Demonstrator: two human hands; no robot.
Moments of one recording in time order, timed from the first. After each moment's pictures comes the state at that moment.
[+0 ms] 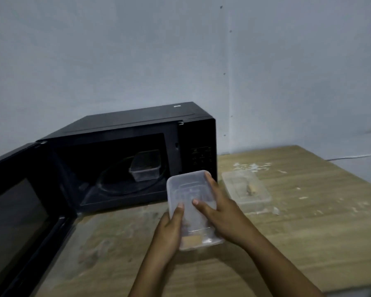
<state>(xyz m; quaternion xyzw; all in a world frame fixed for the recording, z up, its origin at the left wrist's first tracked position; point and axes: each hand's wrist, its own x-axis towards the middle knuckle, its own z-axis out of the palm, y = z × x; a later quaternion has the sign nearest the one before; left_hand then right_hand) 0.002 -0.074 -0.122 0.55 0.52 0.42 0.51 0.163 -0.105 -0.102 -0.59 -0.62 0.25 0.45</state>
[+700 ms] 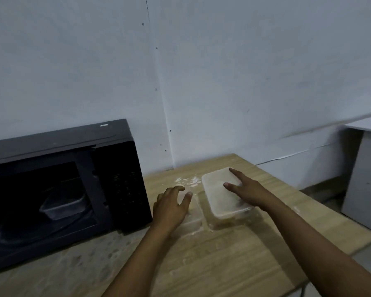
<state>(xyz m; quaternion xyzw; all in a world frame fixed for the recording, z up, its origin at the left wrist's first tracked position) 0.208 -0.003 -0.111 0.83 0.46 0.25 0.19 0.442 -0.103 -0.093 -0.78 -0.46 0.19 0.37</state>
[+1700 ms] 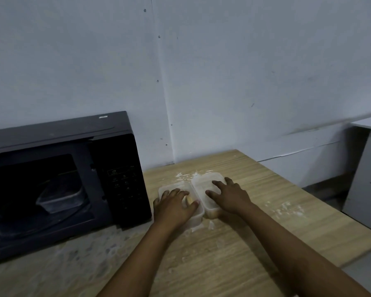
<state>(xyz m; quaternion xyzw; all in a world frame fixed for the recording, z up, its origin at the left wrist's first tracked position) 0.212 0.005 -0.125 0.86 0.47 0.14 0.10 0.405 -0.053 -0.134 -0.84 -0.52 0.07 0.17</state>
